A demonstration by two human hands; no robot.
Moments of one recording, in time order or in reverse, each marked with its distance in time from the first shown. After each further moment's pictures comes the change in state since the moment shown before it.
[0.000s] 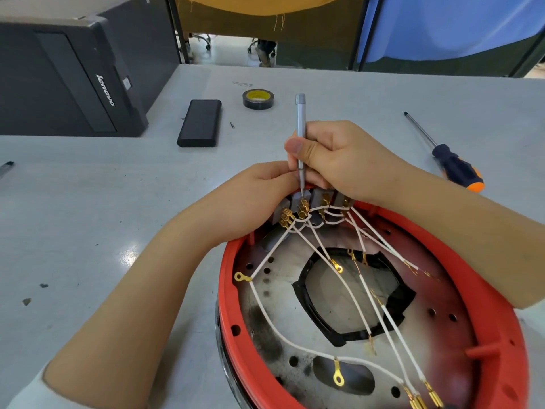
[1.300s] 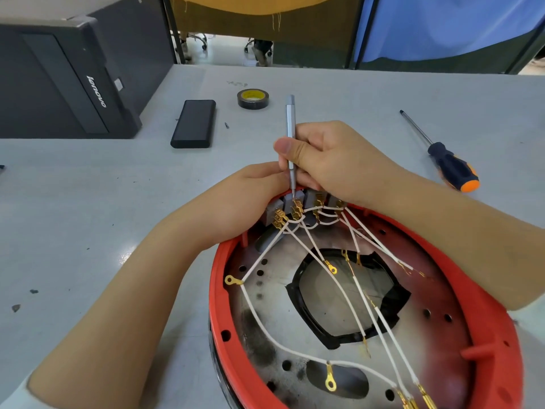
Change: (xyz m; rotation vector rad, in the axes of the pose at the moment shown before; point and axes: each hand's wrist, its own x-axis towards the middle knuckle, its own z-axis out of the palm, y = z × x) left_hand 0.002 -0.003 -0.001 -0.077 0.009 -0.007; right_hand -0.001 0.000 0.003 0.011 0.036 0.015
